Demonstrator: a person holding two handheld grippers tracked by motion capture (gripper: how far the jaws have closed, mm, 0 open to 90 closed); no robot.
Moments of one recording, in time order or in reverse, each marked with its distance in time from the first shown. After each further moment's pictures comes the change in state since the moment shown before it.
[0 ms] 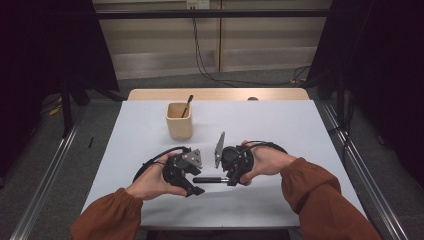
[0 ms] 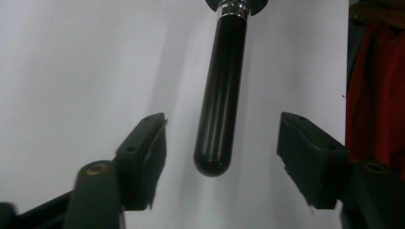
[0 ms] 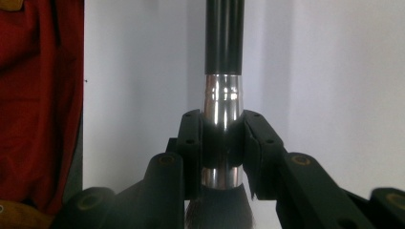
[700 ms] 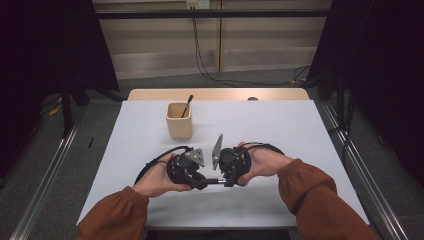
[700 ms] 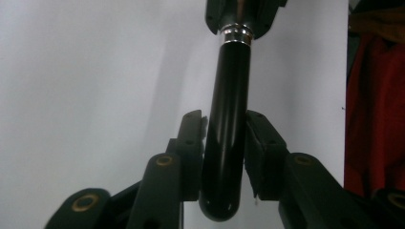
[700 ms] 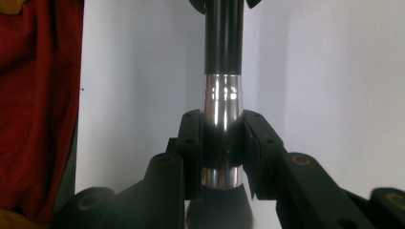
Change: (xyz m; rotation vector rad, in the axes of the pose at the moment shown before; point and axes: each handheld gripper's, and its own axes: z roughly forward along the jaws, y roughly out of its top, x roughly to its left) left arm 0.005 0.001 0.008 -0.013 -0.026 -0.025; right arm 0.001 0.003 0.006 -0.024 0.002 -0.024
